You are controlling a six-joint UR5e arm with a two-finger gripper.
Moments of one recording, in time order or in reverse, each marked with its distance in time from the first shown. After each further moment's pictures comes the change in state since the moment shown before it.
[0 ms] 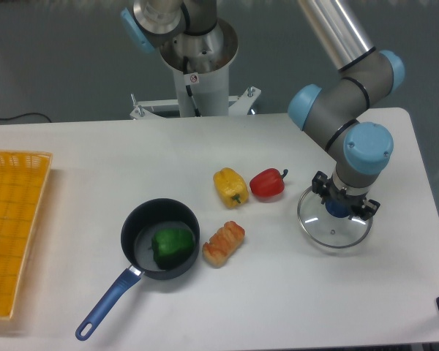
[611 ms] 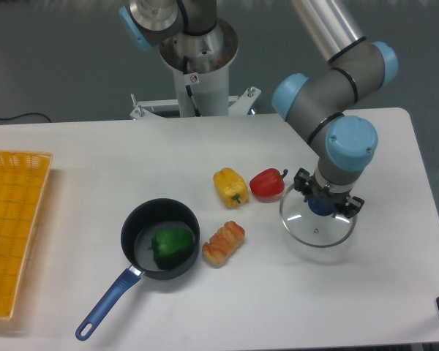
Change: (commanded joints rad) arm -0.081 0.061 0.031 -0.129 -0.038 -0.115
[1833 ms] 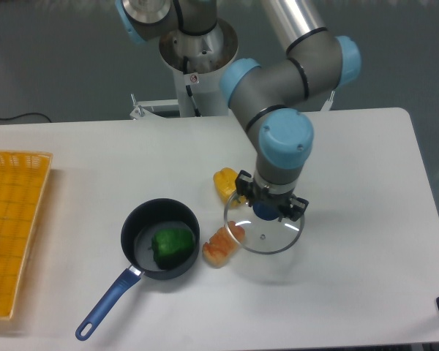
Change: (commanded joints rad) arm -0.173 0.058 0.006 -0.060 -0.045 -0.248
